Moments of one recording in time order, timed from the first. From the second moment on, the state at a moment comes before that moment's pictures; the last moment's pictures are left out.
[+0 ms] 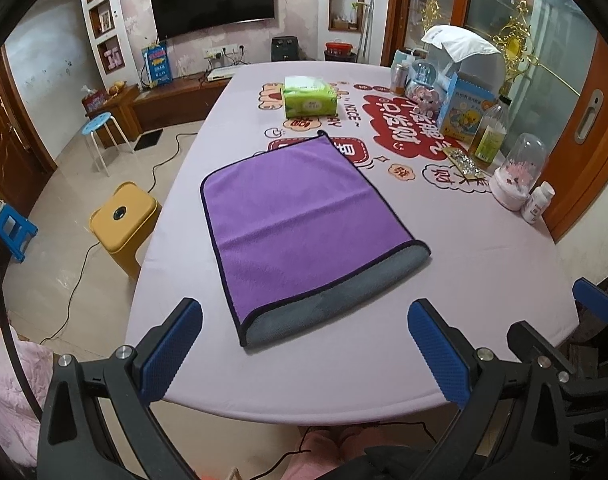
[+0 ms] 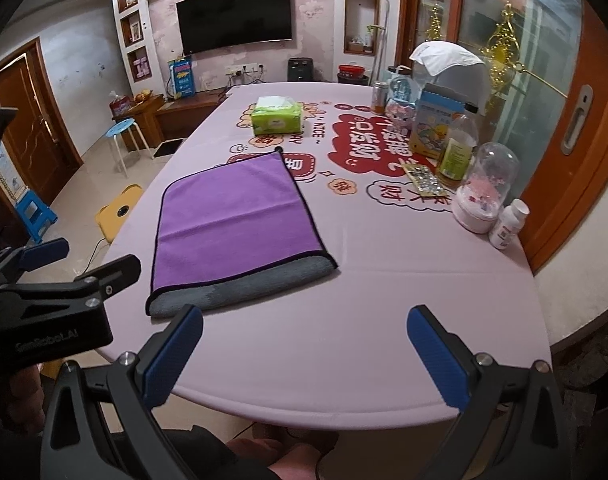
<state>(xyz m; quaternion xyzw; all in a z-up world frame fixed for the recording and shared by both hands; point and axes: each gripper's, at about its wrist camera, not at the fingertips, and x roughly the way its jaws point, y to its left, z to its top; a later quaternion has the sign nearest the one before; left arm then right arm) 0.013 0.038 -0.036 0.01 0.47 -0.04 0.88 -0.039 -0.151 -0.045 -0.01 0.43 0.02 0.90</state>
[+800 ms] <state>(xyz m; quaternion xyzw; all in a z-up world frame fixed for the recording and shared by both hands) 0.051 0.070 -0.102 -0.01 0.49 0.00 0.87 0.021 -0.164 -0.083 -0.09 0.39 0.13 0.91</state>
